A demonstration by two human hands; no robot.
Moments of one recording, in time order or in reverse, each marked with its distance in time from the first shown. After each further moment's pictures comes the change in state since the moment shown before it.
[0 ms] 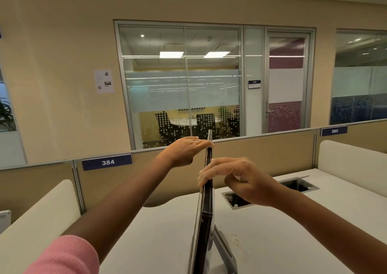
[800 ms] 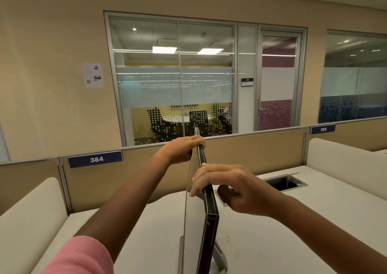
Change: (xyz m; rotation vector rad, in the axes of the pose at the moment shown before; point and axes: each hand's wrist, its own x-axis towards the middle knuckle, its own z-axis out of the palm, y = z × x) left_hand 0.017 -0.006 0.025 -0.222 0.002 -0.055; right_hand -0.008 0.005 0.003 -0.163 -0.064 -0.187
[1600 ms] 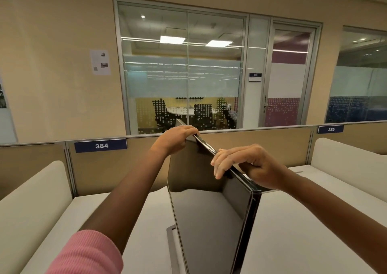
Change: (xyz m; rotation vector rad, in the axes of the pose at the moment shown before) left_hand -0.021 -0.010 -0.004 -0.026 0.116 -0.202; right_hand -0.007 0.045 -0.020 0.171 -0.008 0.058
